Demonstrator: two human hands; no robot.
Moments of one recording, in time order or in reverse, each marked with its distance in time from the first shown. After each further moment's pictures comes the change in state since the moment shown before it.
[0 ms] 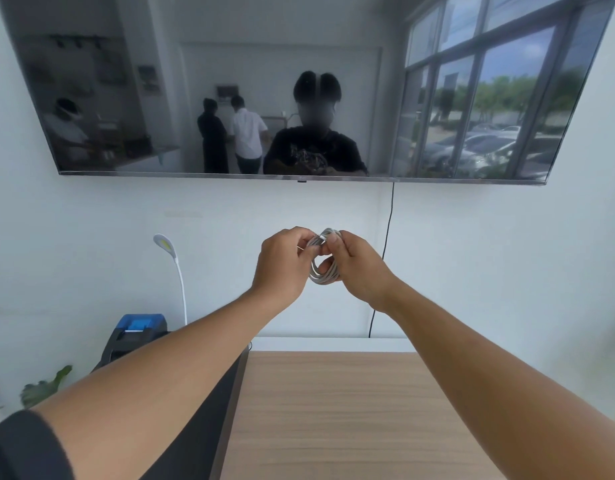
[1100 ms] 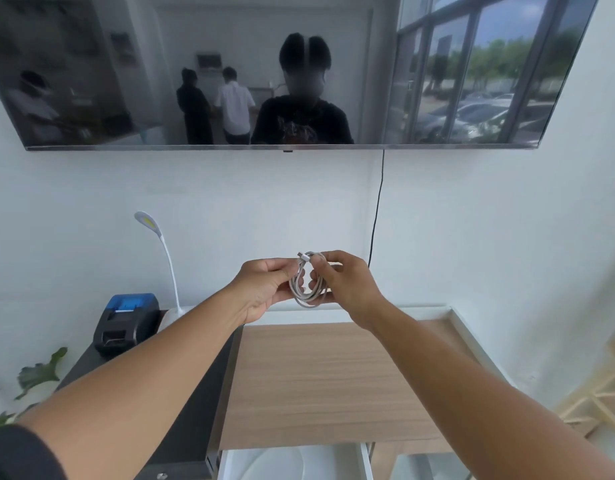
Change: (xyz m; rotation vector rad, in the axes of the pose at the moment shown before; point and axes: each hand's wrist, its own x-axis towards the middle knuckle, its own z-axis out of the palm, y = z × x) left_hand -0.038 -0.064 0.017 -0.814 -0.304 -0.789; right_hand -0.040 0.064 0.027 0.422 0.071 0.286
